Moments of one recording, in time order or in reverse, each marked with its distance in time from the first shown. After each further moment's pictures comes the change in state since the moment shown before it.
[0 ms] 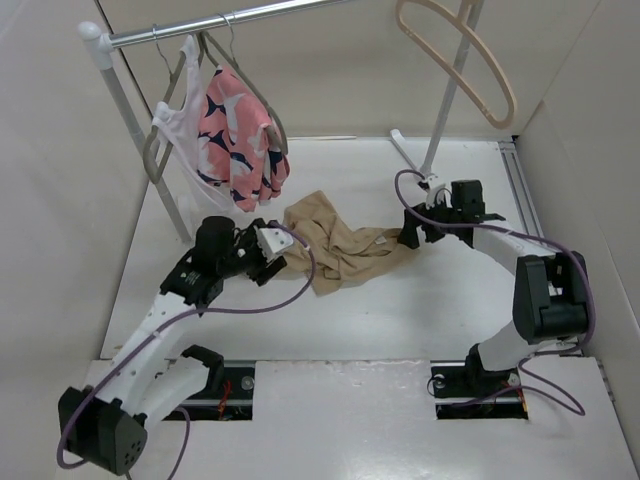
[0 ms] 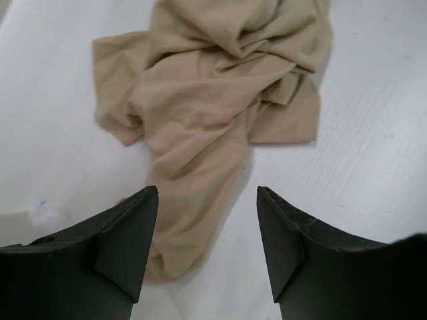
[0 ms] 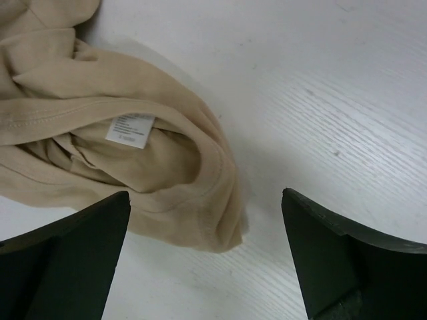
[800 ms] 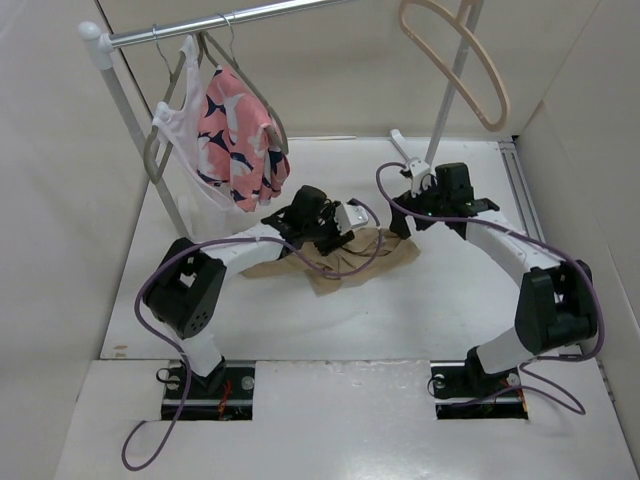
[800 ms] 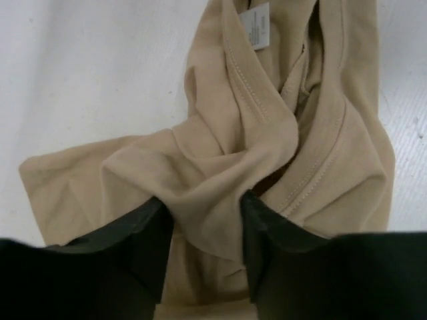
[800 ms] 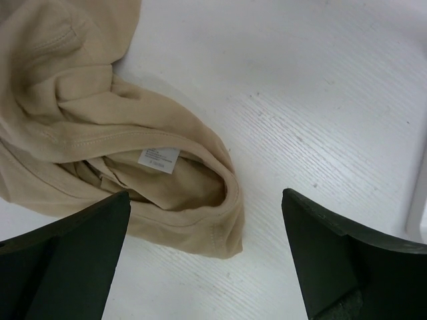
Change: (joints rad) left arm -0.285 0.851 0.376 0.341 -0.127 -0.050; right arm 0.143 -0.043 0.167 -0.152 0.153 -0.068
